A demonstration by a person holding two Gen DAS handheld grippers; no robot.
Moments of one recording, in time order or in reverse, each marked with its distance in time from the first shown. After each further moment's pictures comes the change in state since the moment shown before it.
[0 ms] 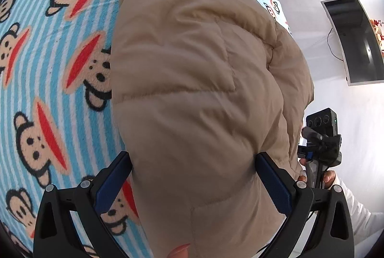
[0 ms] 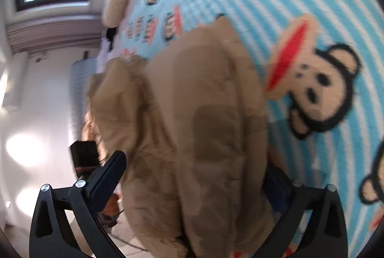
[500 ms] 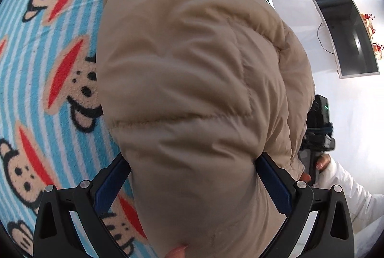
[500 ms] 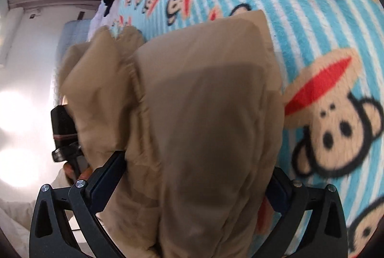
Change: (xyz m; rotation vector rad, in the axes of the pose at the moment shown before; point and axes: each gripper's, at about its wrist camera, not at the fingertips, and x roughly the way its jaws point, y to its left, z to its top) left arm 0.024 0.018 0.038 0.048 0.033 -0.083; right arm 0.048 0.014 0.031 -0.160 0.144 -0.134
